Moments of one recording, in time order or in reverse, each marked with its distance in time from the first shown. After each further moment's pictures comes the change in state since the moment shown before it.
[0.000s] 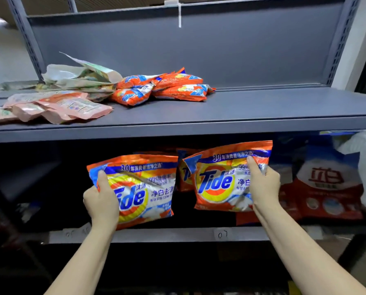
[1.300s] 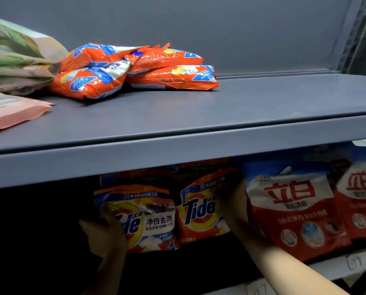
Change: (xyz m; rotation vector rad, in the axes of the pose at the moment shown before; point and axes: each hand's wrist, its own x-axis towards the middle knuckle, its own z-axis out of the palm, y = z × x) left_hand 0.099 -0.190 0.149 0.427 0.083 -0.119; right_hand 0.083 0.169 0.143 -0.385 -0.066 -0.014
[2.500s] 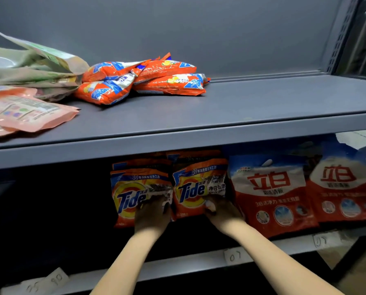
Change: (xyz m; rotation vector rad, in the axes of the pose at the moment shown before) left_hand -0.089 0.063 -0.057 0.566 -0.789 0.640; right_hand -0.068 -0.023 -0.065 -0.546 -0.623 -0.198
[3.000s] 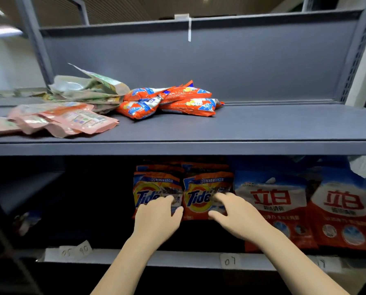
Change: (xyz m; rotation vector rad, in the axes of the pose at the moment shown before) left_hand -0.098 0.070 -0.090 0.229 0.184 -0.056; right_hand -0.096 -0.070 -0.114 -0.252 -0.057 -0.256
